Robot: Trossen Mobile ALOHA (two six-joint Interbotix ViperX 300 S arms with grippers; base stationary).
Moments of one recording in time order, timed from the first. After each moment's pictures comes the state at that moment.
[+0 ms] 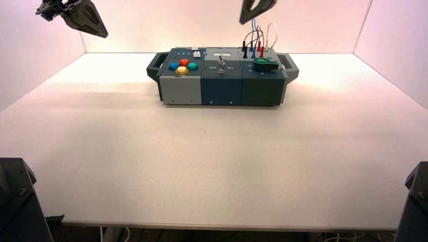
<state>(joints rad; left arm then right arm) 0.23 0.11 0.50 -0.84 0.84 1.08 0.34 0.14 0.28 0.56 0.79 -0.91</state>
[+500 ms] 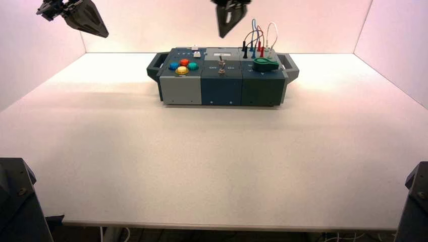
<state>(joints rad) 0.23 0.11 0.50 -0.84 0.84 1.08 0.51 0.33 0.05 0.17 0.83 -0.60</state>
